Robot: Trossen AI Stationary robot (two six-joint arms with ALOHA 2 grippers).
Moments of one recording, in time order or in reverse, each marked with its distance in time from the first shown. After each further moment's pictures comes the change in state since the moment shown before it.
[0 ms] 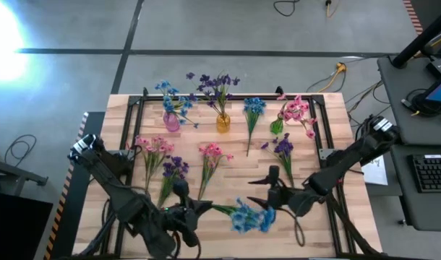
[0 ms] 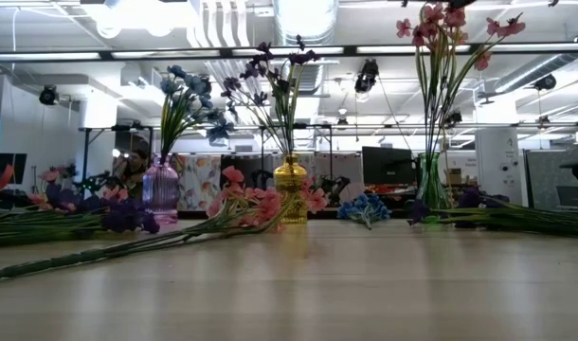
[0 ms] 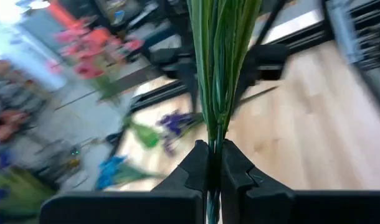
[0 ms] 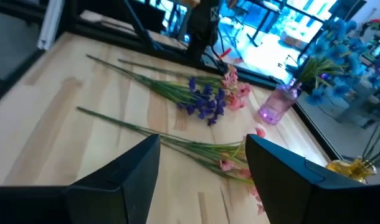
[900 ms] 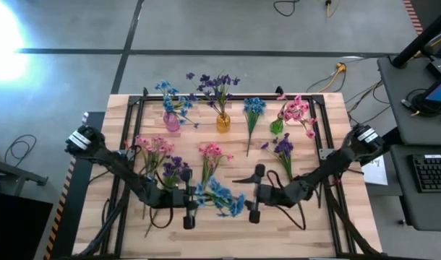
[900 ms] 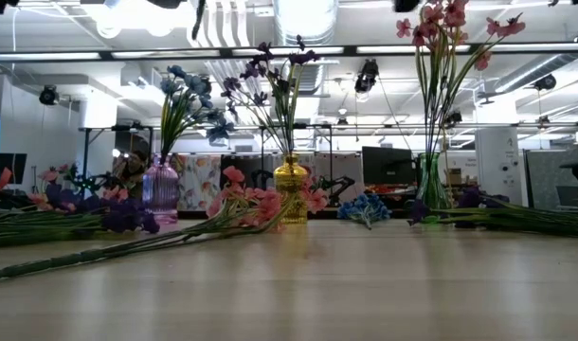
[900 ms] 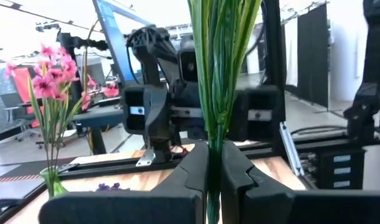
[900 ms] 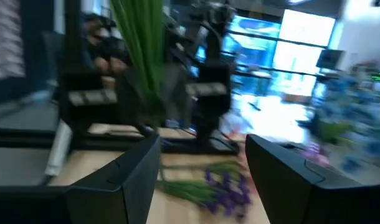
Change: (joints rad) left arm 0.146 -0.116 -0.943 1.730 0.345 0.347; right arm -0.103 0.243 -0.028 0.841 -0.133 -0.181
